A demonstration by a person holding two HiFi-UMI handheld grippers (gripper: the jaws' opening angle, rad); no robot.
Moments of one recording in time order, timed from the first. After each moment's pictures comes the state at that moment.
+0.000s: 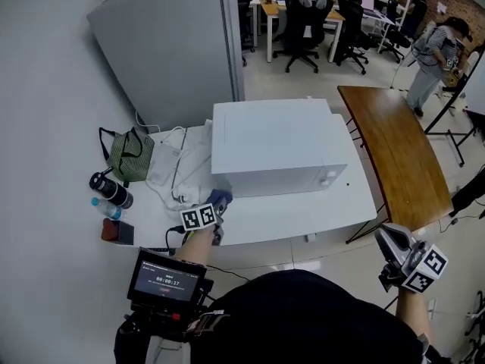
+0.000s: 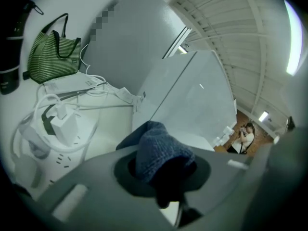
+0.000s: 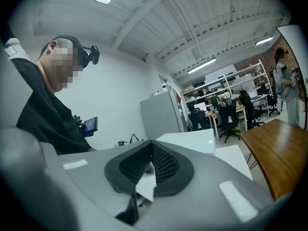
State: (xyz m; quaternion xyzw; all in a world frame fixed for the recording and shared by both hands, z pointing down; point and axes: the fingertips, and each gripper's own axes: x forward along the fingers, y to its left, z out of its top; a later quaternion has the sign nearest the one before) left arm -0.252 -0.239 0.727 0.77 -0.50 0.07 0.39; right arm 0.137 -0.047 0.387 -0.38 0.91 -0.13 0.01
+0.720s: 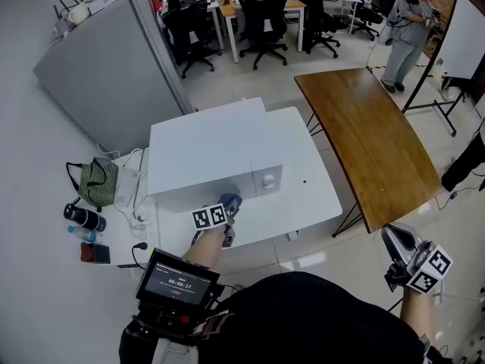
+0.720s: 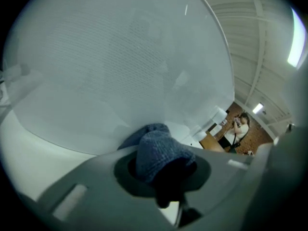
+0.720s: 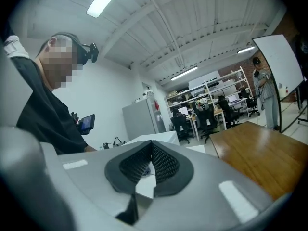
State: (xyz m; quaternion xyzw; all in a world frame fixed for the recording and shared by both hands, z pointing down) left arm -0.011 -0.261 0.737 0.79 -0.44 0.11 0.41; right arm 0.349 -0.029 0.411 -0.46 0.88 -0.14 0.03
